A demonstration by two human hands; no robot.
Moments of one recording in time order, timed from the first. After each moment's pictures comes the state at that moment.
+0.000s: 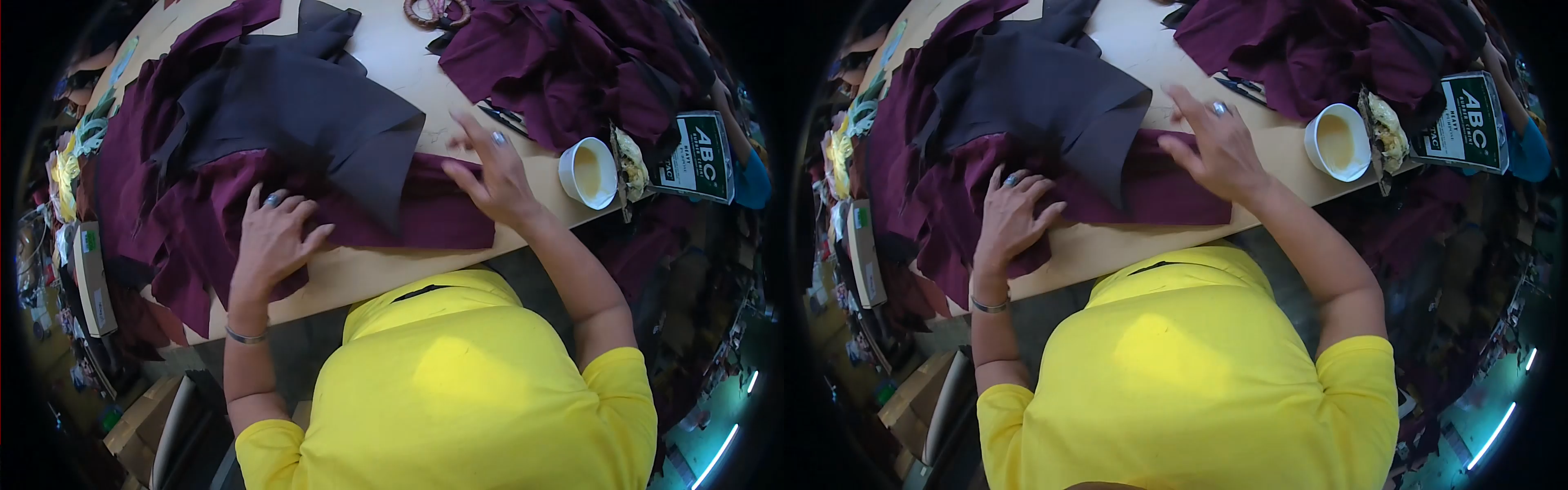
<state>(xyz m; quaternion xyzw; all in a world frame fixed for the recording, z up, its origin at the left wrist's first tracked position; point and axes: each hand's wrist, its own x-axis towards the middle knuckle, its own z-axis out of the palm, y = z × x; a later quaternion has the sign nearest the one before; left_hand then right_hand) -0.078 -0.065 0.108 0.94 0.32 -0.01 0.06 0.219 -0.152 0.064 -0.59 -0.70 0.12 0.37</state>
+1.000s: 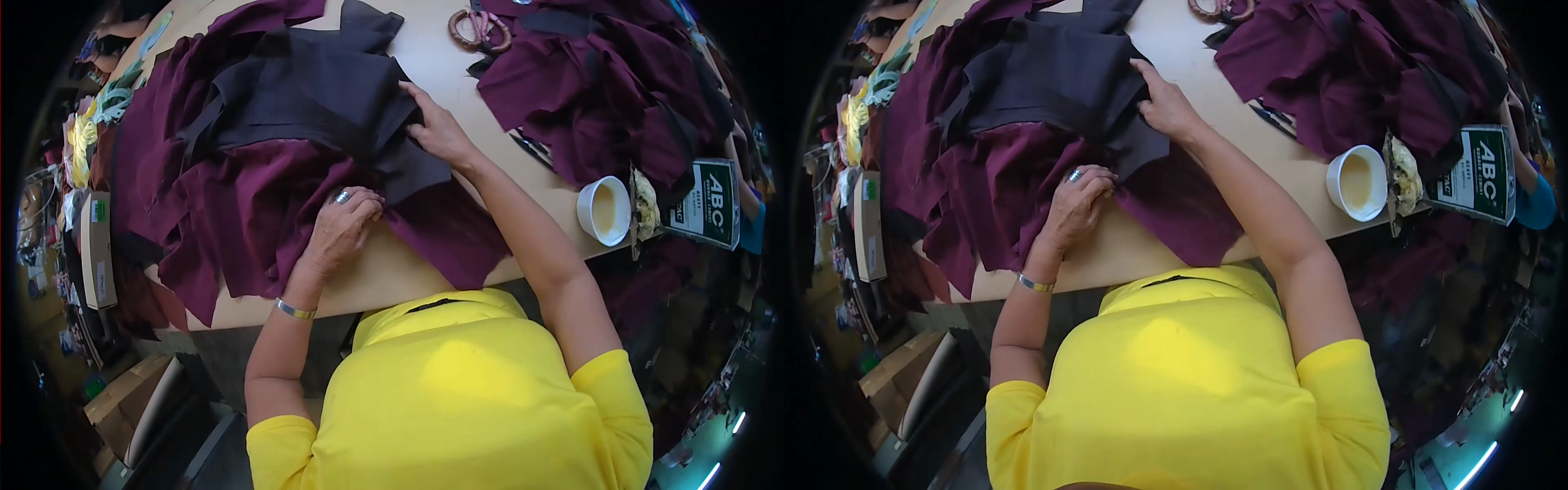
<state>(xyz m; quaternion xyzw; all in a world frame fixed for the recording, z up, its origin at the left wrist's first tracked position) -0.055 -0.068 0.041 0.92 0.27 0.19 0.21 0.172 -0.021 0.018 -0.60 -0.56 0.43 0.38</state>
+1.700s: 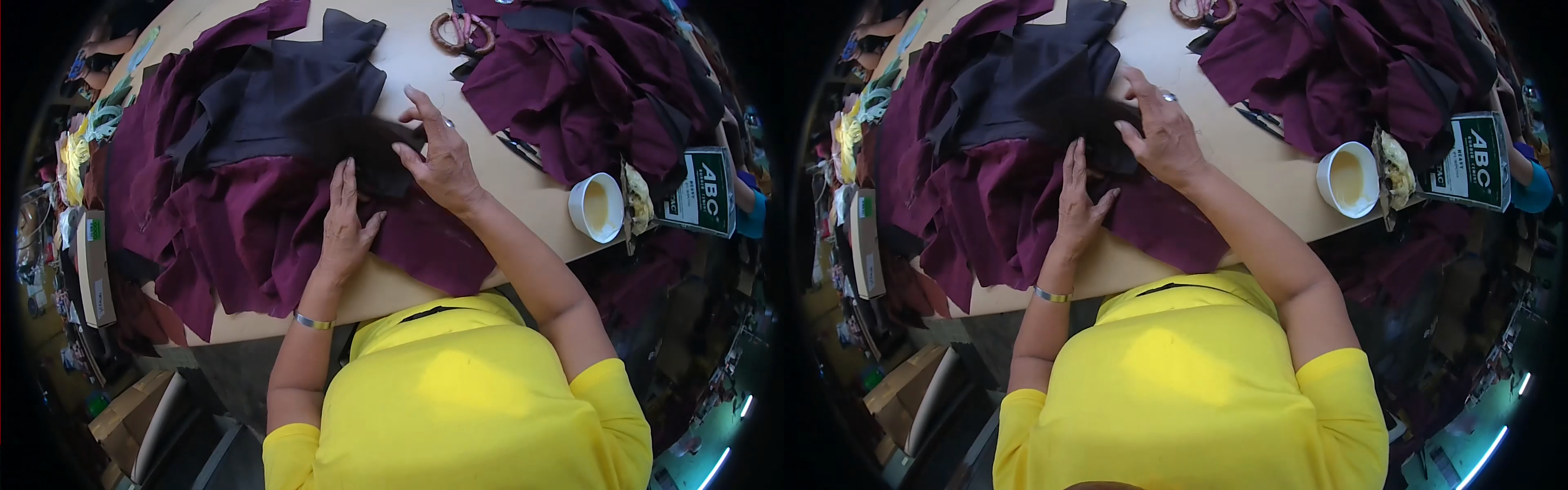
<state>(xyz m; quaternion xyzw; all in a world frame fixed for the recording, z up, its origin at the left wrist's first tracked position) -0.024 -0.078 0.034 0.81 0.43 0.26 0.30 0.159 -0.068 0.049 -0.57 -0.65 0.16 0.47</state>
